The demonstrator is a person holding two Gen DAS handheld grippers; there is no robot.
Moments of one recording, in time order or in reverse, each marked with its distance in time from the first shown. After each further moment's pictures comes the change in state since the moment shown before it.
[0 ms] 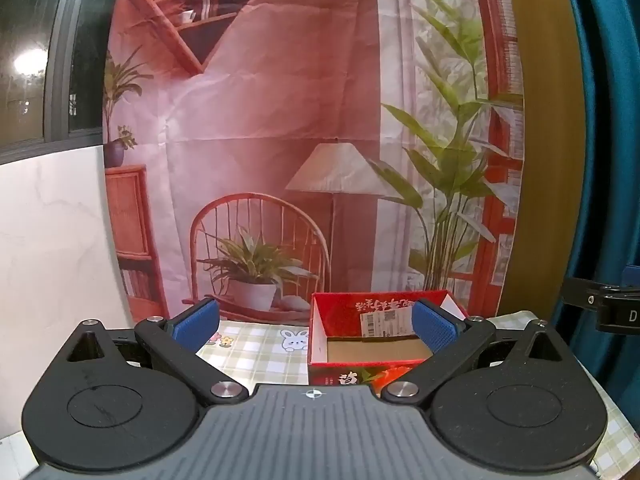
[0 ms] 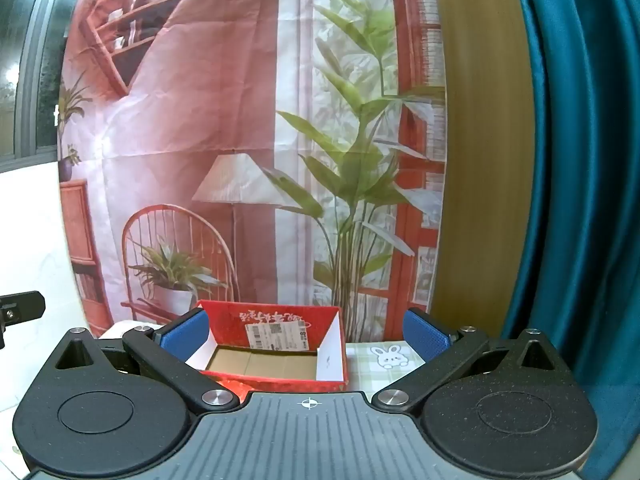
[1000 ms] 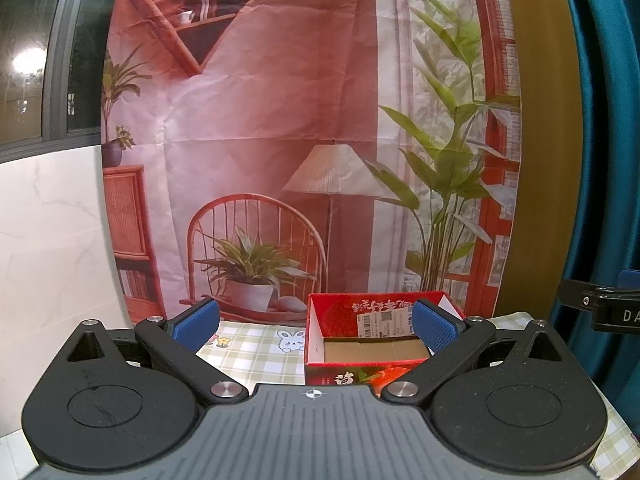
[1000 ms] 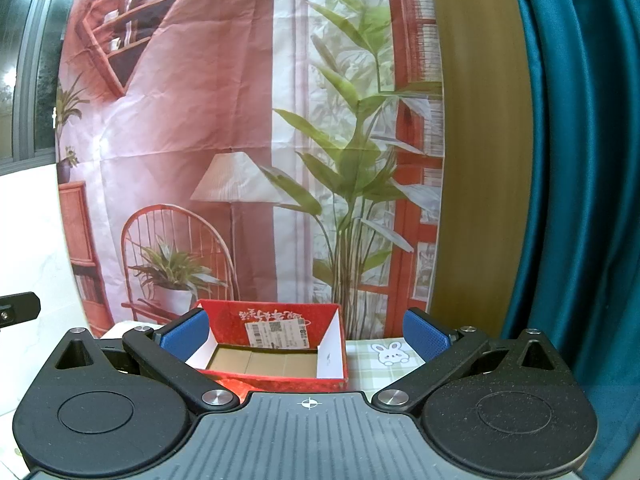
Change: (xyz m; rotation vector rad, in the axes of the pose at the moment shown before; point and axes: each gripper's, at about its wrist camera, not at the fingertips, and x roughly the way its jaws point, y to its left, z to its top) left arm 0.000 0.002 0.002 0.002 -0.003 0.005; right arm 0.000 -0.003 -0.001 0.006 0.008 0.005
